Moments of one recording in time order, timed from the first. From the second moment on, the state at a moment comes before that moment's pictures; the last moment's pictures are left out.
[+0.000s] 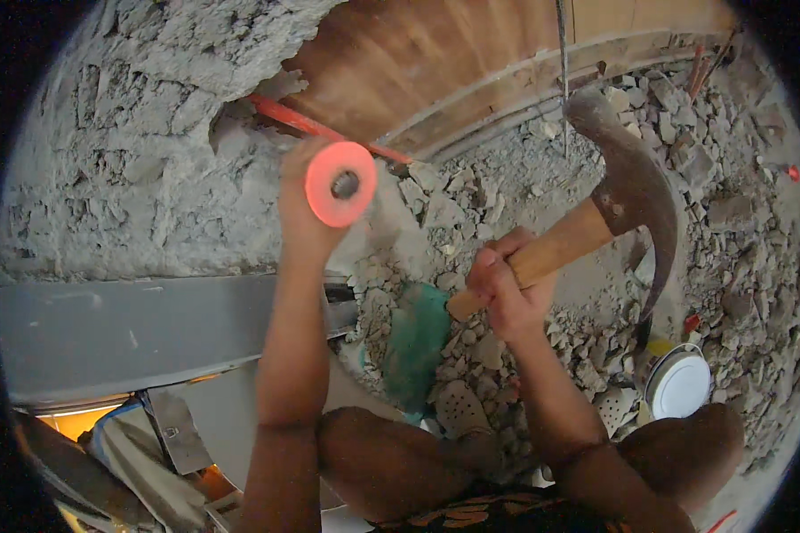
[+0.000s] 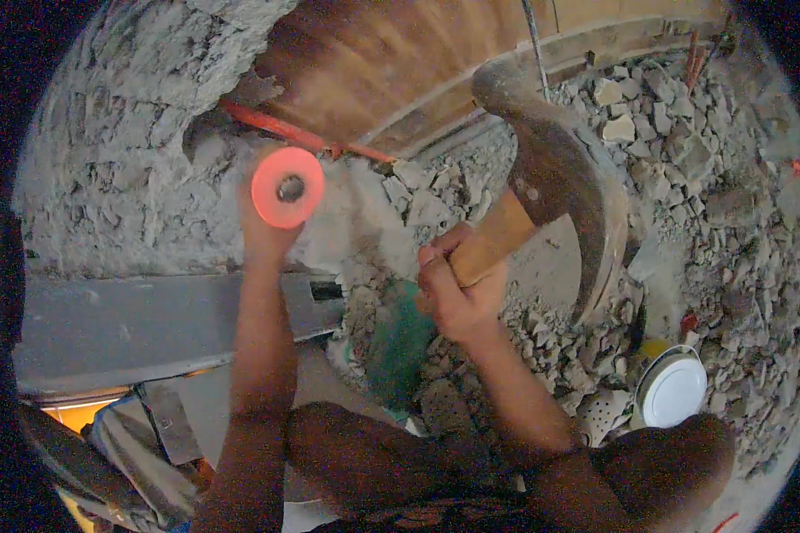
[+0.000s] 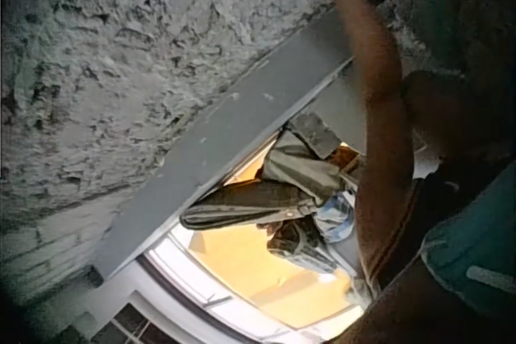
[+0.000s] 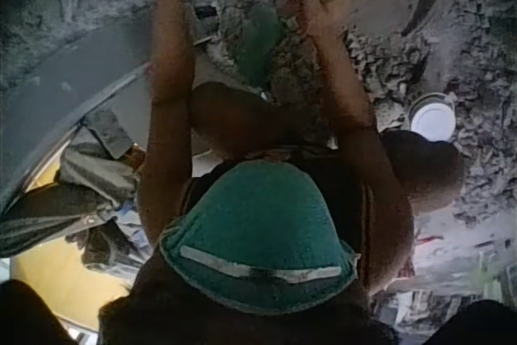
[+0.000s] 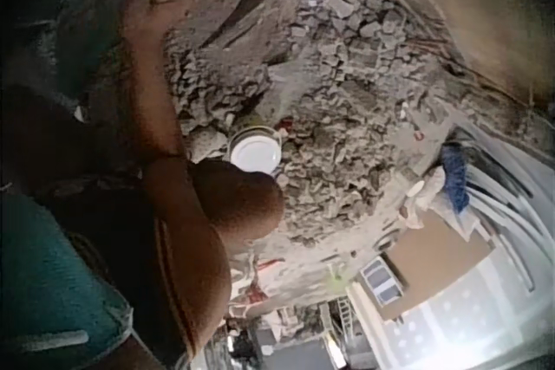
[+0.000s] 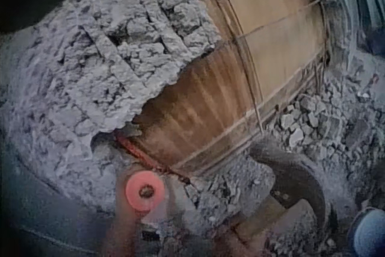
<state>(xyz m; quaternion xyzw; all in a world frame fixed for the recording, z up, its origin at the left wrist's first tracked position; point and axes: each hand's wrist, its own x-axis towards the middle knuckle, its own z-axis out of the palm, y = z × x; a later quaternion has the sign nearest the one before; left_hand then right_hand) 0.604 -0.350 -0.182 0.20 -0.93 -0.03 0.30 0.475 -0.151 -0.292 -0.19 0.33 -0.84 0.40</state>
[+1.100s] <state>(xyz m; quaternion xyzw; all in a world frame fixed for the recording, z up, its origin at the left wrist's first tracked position) 0.621 -0.396 -0.181 0.23 -0.91 -0.04 0.36 0.558 -0.181 -0.303 -0.33 0.45 -0.60 0.57</state>
